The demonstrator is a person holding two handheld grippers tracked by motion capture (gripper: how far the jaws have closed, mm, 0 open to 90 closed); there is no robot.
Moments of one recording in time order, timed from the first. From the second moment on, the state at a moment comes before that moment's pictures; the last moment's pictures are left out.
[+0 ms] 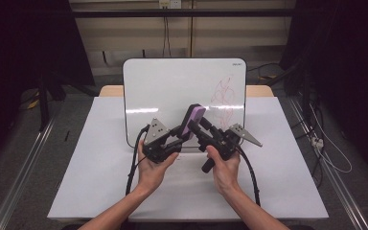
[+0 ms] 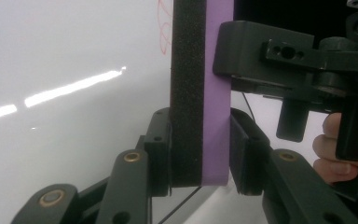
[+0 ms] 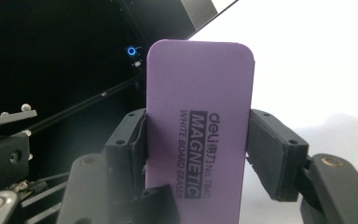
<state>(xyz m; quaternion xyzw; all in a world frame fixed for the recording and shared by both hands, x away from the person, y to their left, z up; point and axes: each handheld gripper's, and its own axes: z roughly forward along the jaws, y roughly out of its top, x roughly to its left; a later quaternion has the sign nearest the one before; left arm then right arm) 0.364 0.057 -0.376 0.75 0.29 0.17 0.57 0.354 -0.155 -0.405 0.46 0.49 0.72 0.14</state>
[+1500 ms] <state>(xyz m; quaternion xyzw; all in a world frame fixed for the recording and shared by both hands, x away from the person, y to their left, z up) 0.368 0.144 -0.383 0.76 0.35 0.15 0.52 0.341 -0.201 -0.405 0.42 0.60 0.62 0.28</state>
